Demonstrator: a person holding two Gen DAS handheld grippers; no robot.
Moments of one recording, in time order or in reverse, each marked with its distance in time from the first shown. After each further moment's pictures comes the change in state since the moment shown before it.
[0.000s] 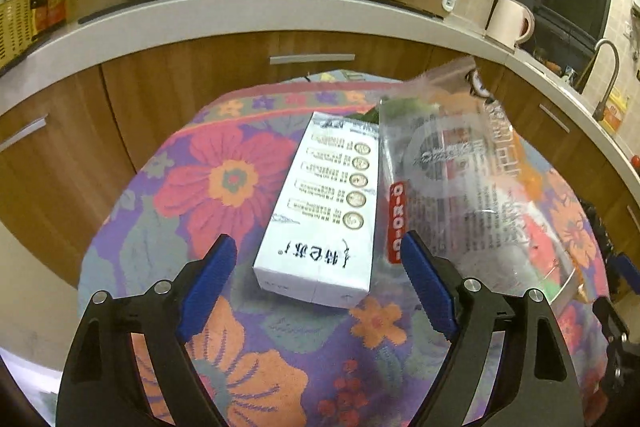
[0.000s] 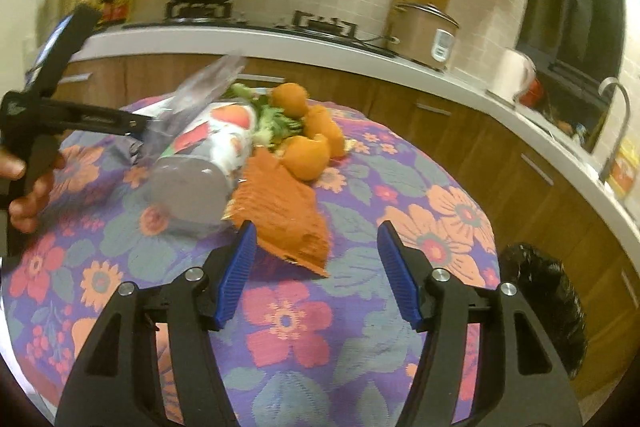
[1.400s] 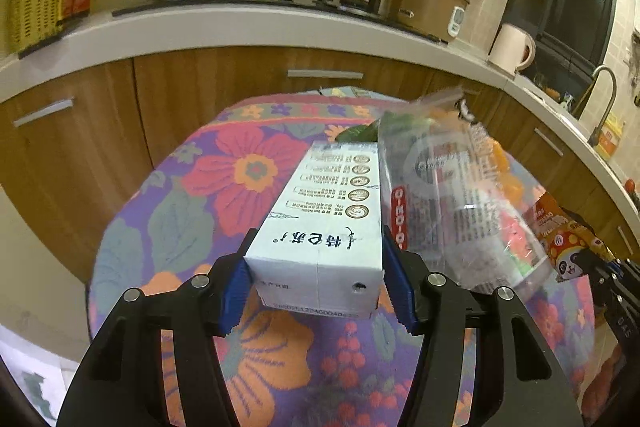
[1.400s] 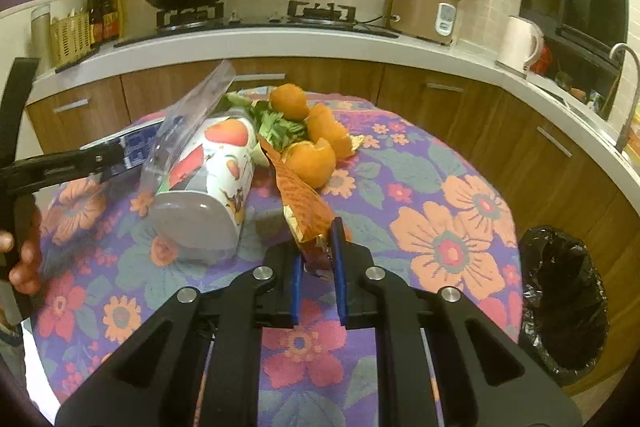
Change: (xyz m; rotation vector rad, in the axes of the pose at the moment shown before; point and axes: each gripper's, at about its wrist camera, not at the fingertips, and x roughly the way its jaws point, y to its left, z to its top) left arm -0.044 0.010 -0.019 -0.073 -0.077 -0.005; right arm 0.009 -0.025 0.023 0.163 0.056 0.072
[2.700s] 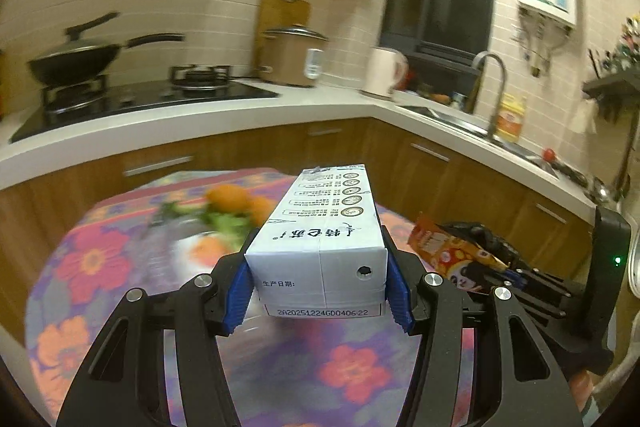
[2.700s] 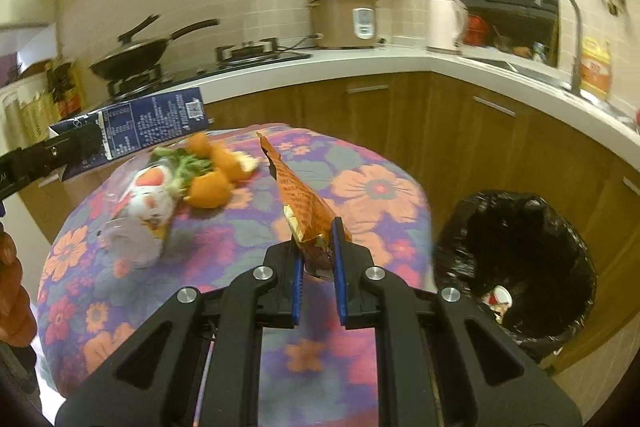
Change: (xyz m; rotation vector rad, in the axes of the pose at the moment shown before) left arm -0.060 -0.197 0.001 0.247 -0.183 -0.305; right arm -0.052 -0.126 -0.034 0.258 -0.094 -0.079
